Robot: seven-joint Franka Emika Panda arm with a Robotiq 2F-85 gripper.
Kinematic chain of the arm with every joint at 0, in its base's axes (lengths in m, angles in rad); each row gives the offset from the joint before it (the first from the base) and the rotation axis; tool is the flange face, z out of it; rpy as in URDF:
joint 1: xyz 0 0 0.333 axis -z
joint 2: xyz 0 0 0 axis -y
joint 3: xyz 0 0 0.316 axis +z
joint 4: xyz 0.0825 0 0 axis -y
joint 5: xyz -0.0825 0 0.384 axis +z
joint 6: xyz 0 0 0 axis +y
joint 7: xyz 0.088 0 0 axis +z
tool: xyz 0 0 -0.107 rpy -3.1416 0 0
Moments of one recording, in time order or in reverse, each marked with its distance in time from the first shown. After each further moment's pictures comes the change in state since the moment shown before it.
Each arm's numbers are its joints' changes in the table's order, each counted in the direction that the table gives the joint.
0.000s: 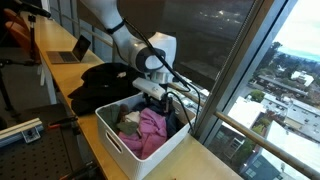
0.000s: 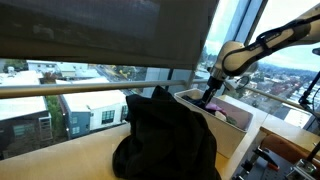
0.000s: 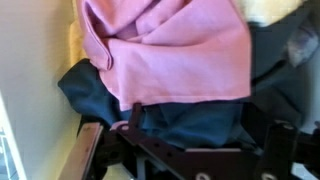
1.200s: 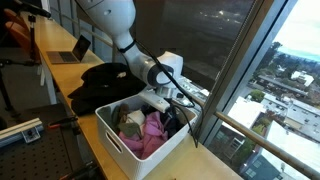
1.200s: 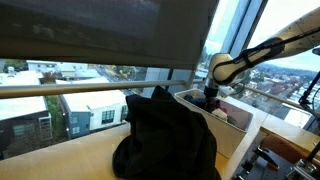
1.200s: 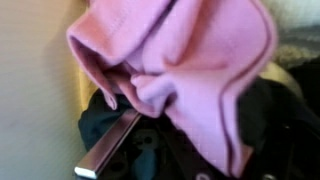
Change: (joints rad) arm 0.011 -0.179 -0.027 0.188 -0.052 0.149 -0.086
